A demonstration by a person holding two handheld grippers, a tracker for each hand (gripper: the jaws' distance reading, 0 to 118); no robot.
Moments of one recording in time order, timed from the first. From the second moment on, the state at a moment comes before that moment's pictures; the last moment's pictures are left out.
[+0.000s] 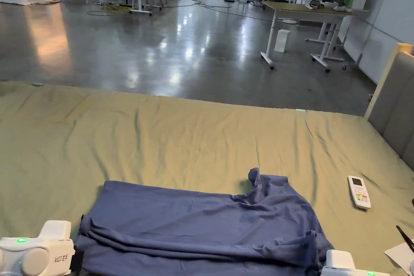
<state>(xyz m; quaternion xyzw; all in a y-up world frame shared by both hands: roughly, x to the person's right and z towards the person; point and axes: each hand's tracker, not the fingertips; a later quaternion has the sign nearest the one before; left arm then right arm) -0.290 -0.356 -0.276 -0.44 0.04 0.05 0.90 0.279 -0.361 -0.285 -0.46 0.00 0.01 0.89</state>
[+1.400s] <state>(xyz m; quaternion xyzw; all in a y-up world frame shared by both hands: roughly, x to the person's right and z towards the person) -0.272 -0.357 -0.137 -0.39 0.04 0.03 0.92 0.229 -0.320 -0.132 -0.33 -0.03 0.09 0.94</state>
